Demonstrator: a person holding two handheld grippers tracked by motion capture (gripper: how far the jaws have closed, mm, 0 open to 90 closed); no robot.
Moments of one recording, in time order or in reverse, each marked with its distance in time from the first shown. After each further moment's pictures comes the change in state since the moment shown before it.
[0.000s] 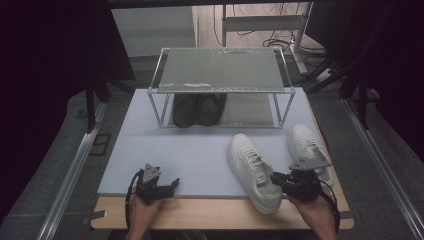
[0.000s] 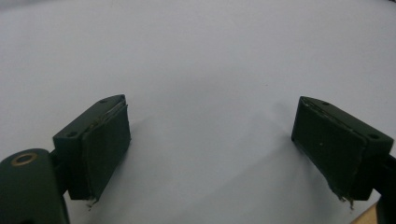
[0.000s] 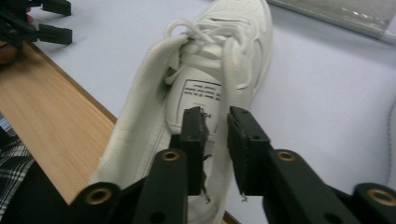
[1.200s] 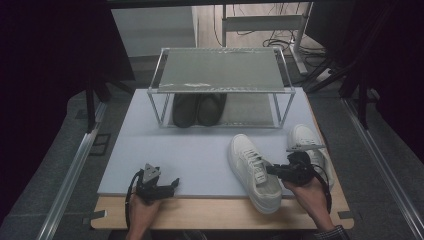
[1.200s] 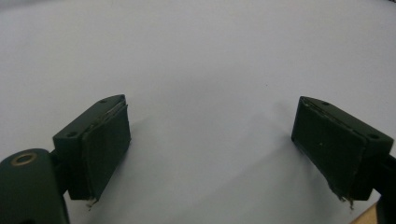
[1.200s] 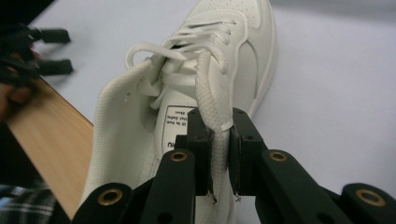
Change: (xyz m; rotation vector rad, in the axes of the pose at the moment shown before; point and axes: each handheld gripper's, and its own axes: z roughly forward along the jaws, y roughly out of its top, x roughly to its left) left arm 0.000 0.000 0.000 0.000 0.000 0.000; right arm -0.030 0.016 0.032 0.054 0.114 0.233
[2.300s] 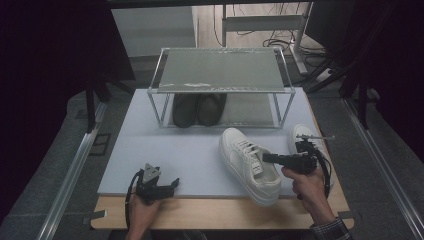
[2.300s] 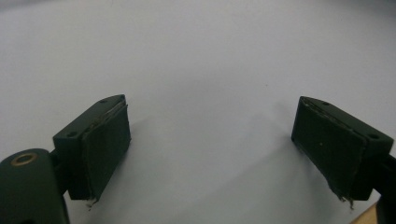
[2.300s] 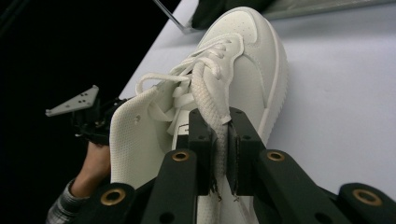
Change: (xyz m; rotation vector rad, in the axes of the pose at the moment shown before) left arm 0.000 0.000 0.000 0.000 0.000 -0.001; right arm -0.008 0.025 -0.008 -0.135 0.263 0.232
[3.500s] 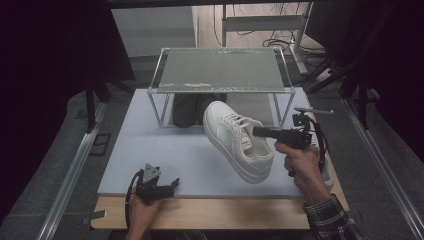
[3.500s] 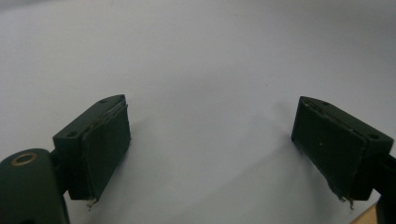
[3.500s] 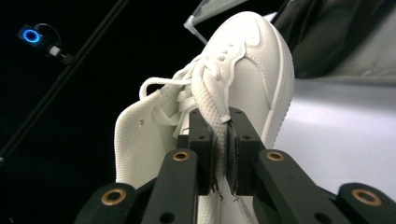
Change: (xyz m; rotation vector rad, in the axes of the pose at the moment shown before) left arm 0.000 0.000 0.000 0.000 0.000 0.002; right arm 0.047 0.064 0.001 -0.082 0.163 0.020
